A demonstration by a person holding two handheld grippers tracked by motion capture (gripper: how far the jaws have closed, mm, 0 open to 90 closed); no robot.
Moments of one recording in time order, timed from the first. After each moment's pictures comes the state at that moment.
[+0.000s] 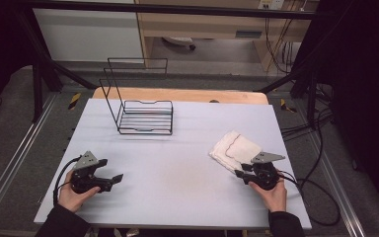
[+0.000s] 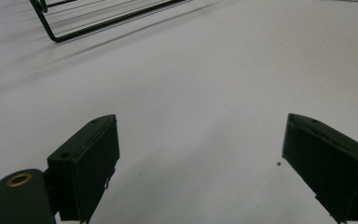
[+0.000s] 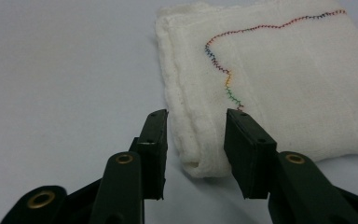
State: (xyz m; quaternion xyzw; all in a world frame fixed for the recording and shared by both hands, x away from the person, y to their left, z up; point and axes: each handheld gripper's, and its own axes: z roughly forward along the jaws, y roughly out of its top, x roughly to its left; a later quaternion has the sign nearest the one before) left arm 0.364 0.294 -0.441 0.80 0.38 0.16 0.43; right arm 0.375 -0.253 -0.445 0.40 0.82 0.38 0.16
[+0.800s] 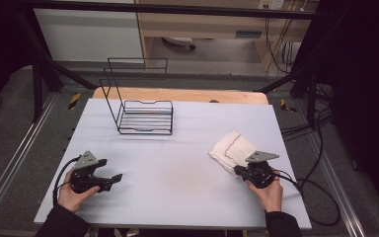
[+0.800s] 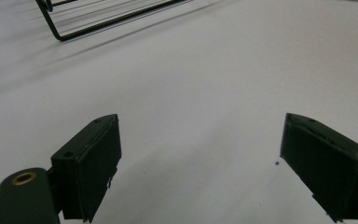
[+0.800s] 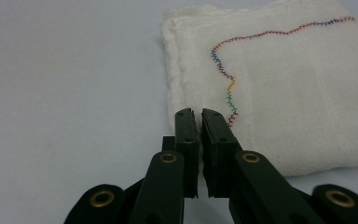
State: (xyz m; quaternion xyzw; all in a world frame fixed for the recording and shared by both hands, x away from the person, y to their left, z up) left arm 0.364 0.295 -0.440 0.80 0.38 0.16 0.43; right arm 0.373 -0.236 -0.438 0.41 0.82 0.37 0.16
